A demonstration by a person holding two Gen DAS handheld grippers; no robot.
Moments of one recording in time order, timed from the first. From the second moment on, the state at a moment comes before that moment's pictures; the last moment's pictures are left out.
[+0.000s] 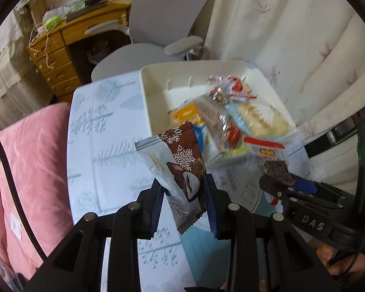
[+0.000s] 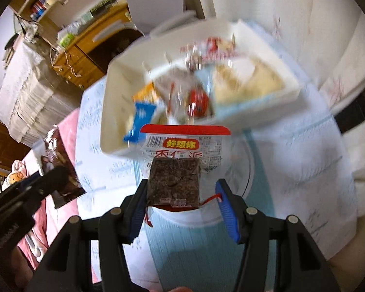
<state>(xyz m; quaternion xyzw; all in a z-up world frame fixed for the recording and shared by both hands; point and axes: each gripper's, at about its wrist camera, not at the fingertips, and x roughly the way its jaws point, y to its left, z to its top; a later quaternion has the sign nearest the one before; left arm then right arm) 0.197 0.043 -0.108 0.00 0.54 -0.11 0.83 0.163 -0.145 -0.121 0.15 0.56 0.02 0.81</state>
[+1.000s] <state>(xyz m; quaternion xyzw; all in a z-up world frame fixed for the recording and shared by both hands) 0.285 -0.035 -0.126 -0.02 0.56 -0.03 0.83 0.238 -0.243 -0.122 0.14 0.49 0.08 0.86</state>
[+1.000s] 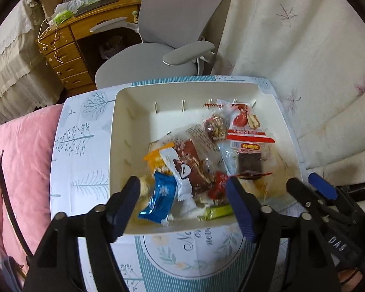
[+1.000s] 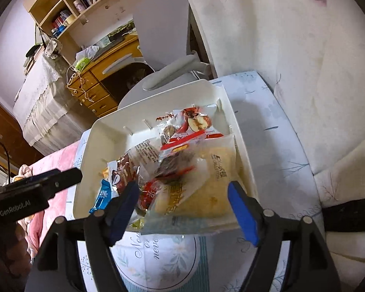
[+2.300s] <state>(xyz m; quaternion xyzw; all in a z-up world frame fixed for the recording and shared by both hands) -0.023 0.006 -0.006 -0.02 0.46 -0.04 0.89 -0.062 -0.188 -0.008 0.06 0.44 0.10 0.89</state>
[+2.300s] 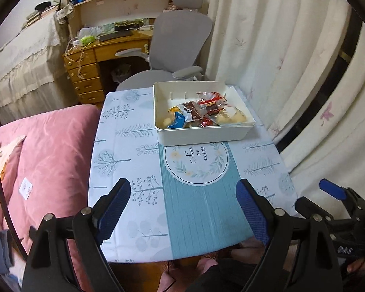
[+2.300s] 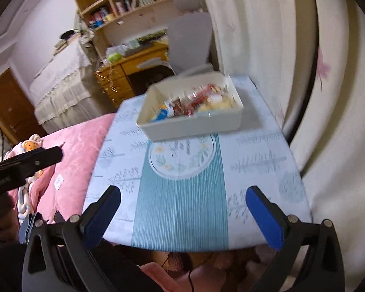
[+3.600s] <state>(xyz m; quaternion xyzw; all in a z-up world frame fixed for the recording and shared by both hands) -0.009 -0.109 -0.018 -0.02 0.46 0.05 0.89 -0.032 -0.262 0.010 0.01 0.48 0.09 0.87</state>
